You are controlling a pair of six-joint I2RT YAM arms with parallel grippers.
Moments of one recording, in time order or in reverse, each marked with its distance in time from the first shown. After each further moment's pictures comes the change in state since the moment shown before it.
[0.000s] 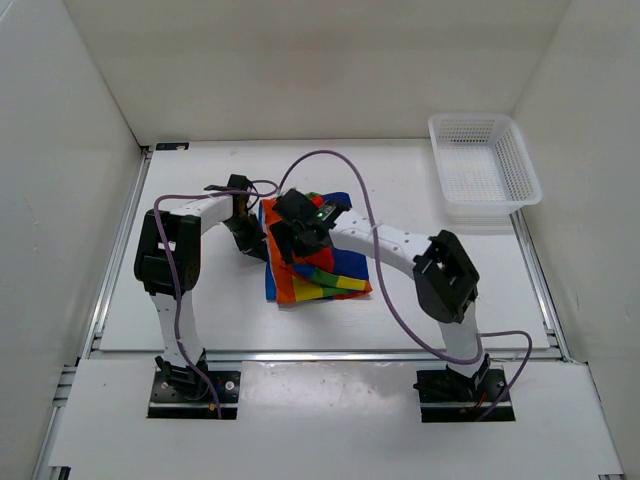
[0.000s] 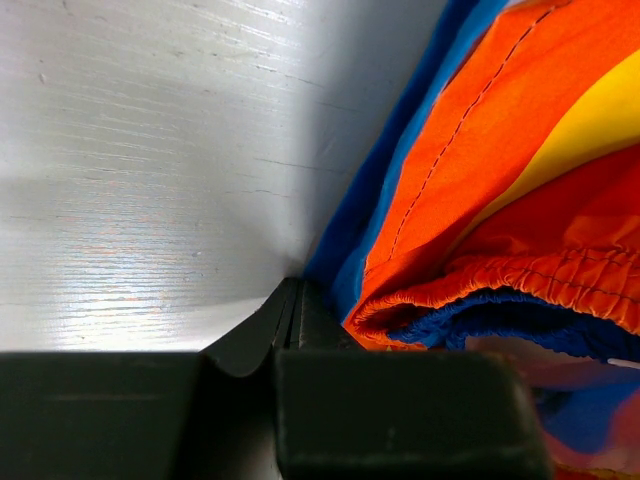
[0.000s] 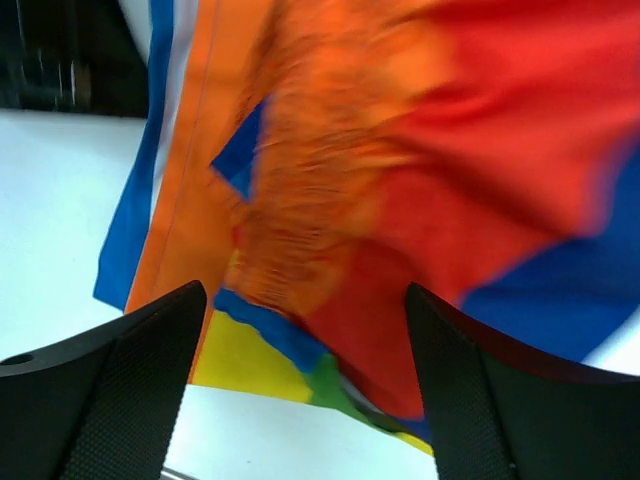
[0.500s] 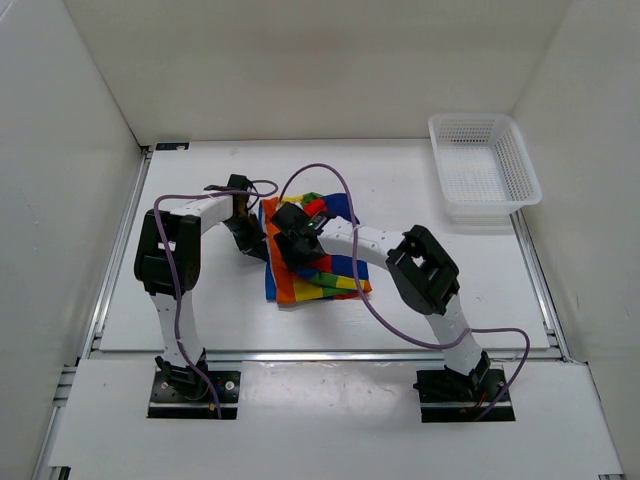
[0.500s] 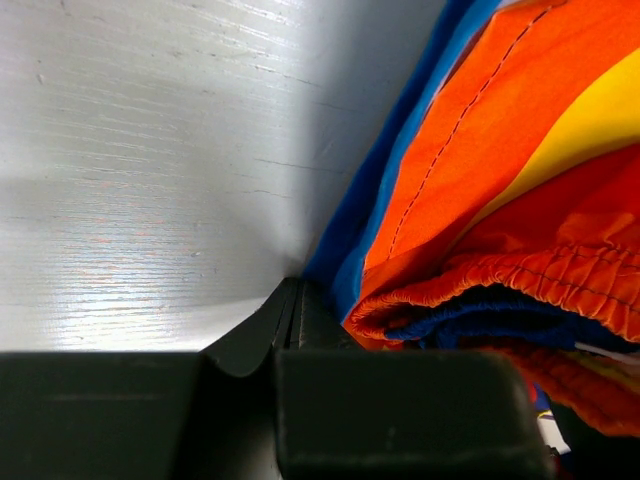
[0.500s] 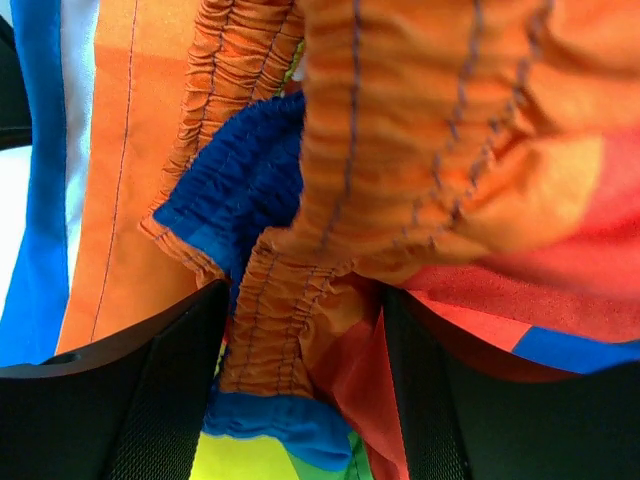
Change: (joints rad) left arm 0.000 0.000 0.000 0.001 0.002 -0.002; right arm 0.014 0.167 -0.023 0.083 0.002 0.016
